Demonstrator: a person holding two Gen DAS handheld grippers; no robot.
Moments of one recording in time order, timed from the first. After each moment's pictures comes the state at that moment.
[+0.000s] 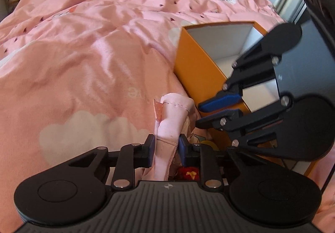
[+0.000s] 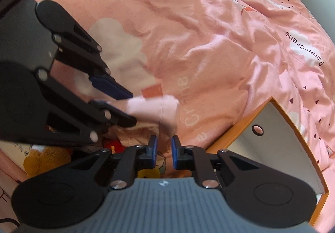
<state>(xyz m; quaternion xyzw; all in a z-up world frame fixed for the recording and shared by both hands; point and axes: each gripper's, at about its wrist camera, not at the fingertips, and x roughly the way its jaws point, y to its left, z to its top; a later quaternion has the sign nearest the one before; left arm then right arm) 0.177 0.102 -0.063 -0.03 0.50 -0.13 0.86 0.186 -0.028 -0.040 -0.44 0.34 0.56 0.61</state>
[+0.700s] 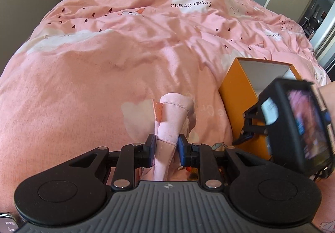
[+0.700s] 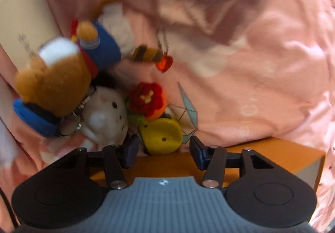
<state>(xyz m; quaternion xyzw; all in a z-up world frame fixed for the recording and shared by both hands) 0.144 0.152 -0.030 -0.11 0.48 0.00 0.87 0.136 -0.010 -0.103 -0.69 0.30 0.56 0.34</state>
